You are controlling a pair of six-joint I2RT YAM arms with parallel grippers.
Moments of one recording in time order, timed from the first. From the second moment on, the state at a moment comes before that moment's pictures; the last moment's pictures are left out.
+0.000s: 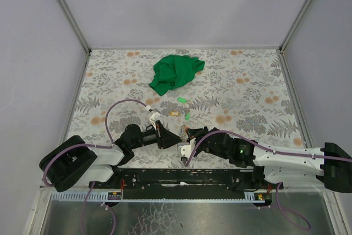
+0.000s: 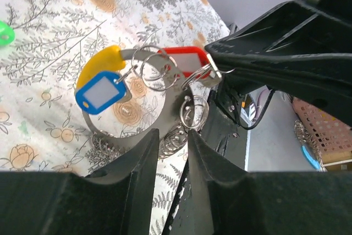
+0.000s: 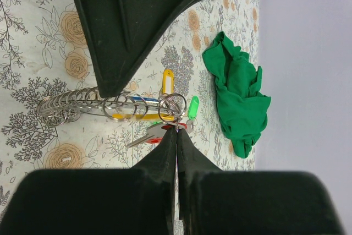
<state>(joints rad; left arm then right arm) -0.74 1.26 0.09 1.10 0.49 -0.72 1.25 1.01 0.52 0.06 0.20 -0.93</state>
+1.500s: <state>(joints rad) -0.77 1.36 0.11 1.22 0.51 -0.79 1.25 1.00 0.51 0.06 0.20 -0.92</state>
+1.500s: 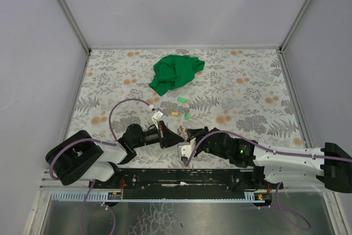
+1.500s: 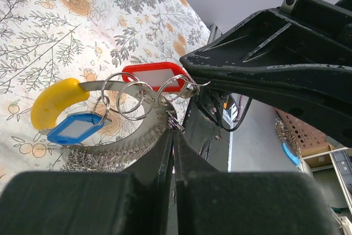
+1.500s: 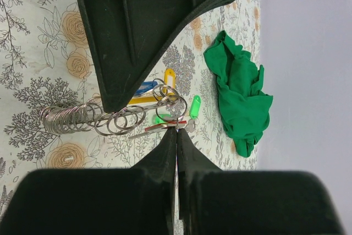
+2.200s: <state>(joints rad) -0.77 1.21 0.11 1.11 0.47 -0.83 1.25 1.00 0.51 0.06 0.20 -0.91</state>
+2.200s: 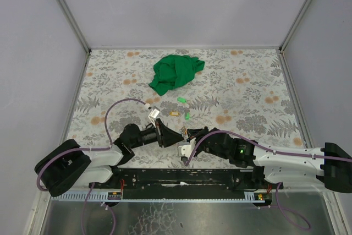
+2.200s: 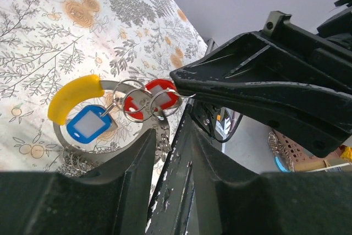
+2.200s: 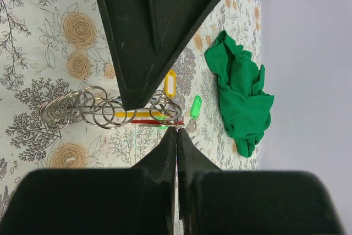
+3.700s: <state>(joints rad) -0.79 1.13 0.22 0.74 0.39 -0.79 1.25 1.11 0.57 0.08 0.16 -0.92</state>
